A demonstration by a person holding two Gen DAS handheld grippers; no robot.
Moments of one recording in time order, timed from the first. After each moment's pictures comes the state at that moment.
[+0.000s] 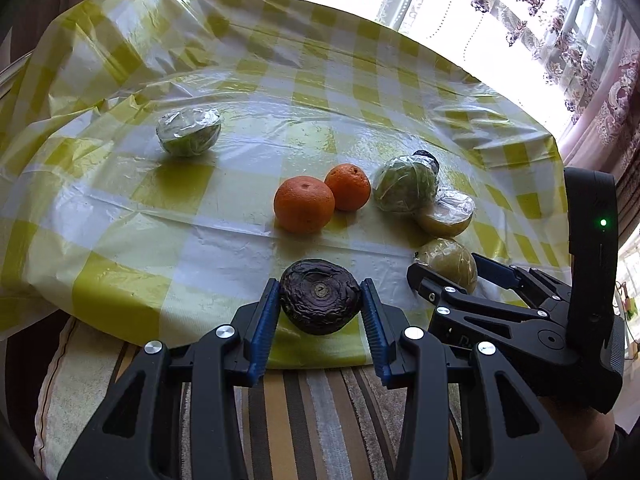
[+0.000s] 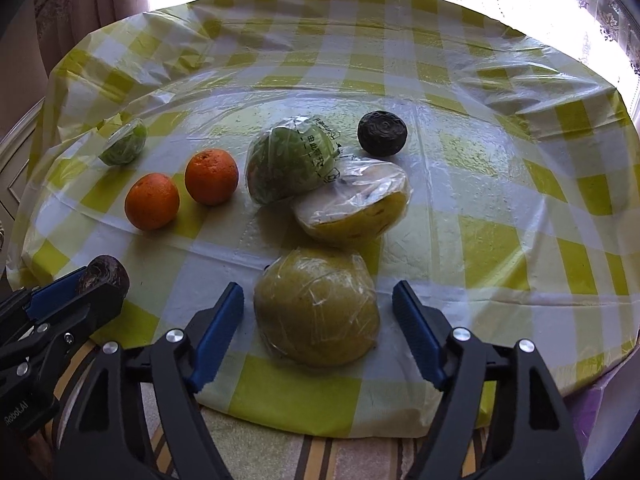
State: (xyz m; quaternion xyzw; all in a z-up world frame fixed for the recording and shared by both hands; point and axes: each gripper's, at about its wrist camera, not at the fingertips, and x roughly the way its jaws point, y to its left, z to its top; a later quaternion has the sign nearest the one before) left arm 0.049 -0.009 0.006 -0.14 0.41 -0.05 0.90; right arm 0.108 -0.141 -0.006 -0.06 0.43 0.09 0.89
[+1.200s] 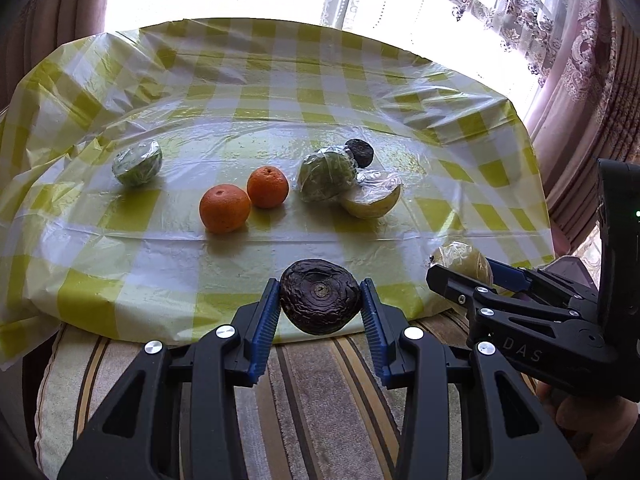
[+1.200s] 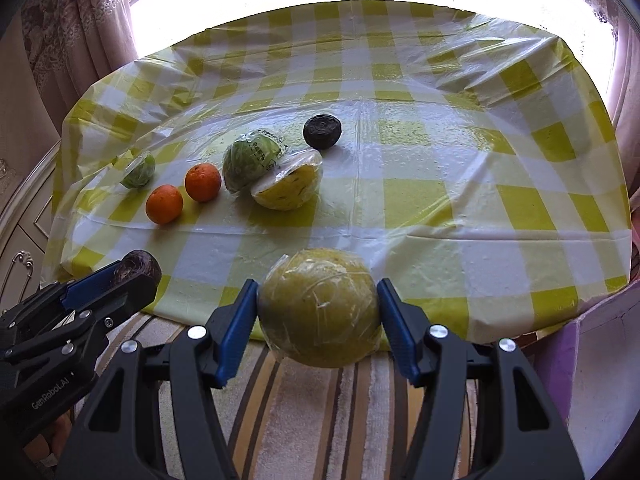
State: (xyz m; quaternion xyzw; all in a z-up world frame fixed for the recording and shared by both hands) left arm 0.025 -0.071 0.027 -0.07 0.39 -0.09 0.91; right arm 0.047 -0.212 0.022 0.02 0.42 0.09 0.90
